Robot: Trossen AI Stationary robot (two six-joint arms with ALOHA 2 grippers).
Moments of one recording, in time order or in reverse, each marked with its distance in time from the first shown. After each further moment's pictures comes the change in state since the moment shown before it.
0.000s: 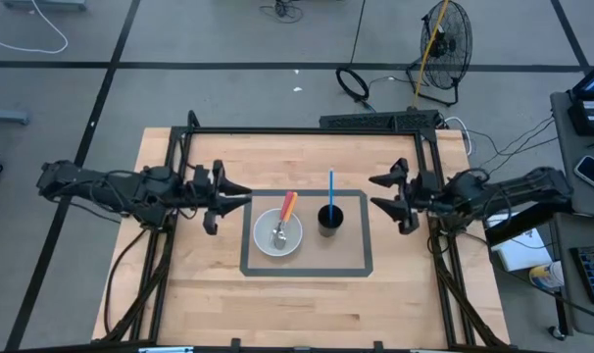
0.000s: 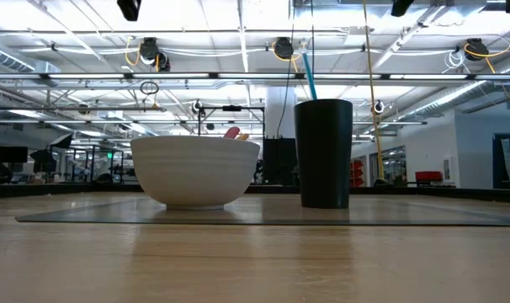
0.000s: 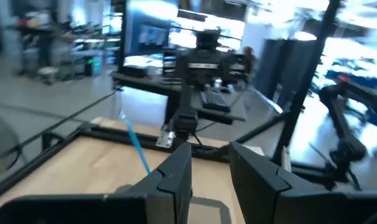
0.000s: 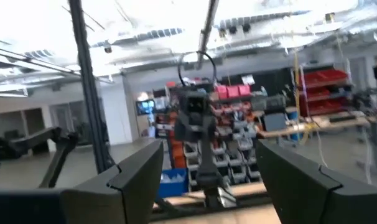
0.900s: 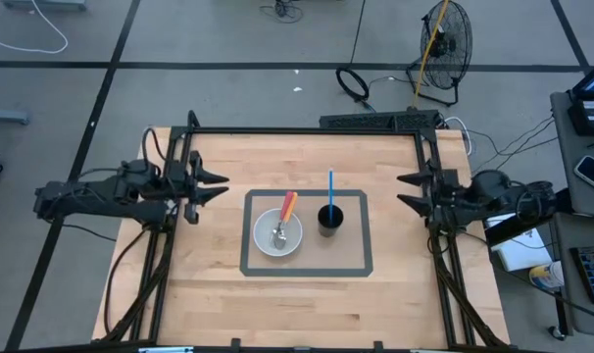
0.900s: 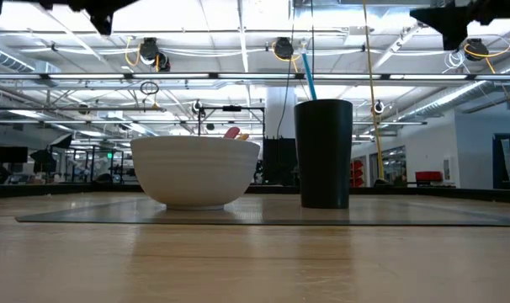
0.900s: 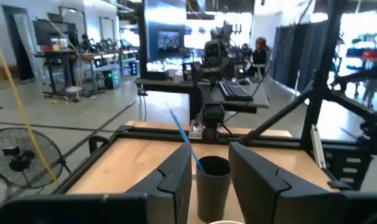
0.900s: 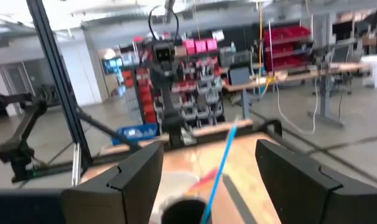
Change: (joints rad) left arm 0.201 -0.334 -0.121 -0.224 0.162 0.157; right arm -0.001 -0.553 -0.032 -0.767 0.107 0.042
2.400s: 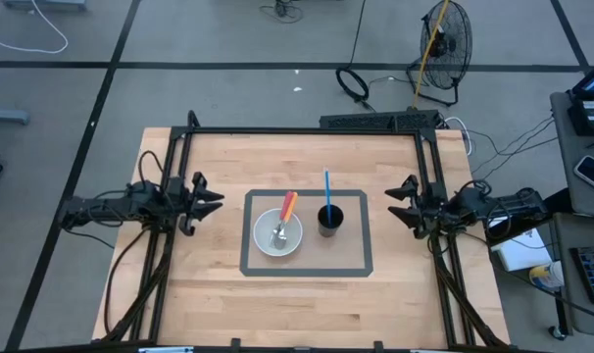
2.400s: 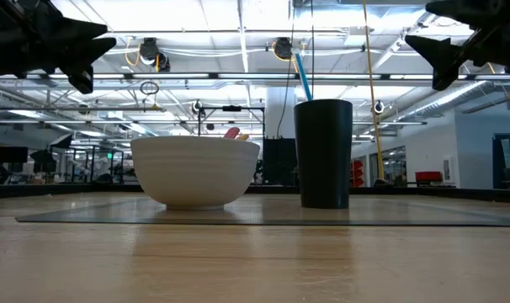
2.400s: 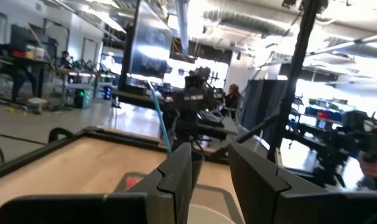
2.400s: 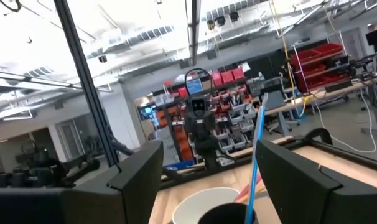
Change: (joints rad) left arm -0.027 -0.458 -0.513 0.245 0.042 -0.185; right arm -0.008 -0.129 -0.421 0.506 -0.077 0.098
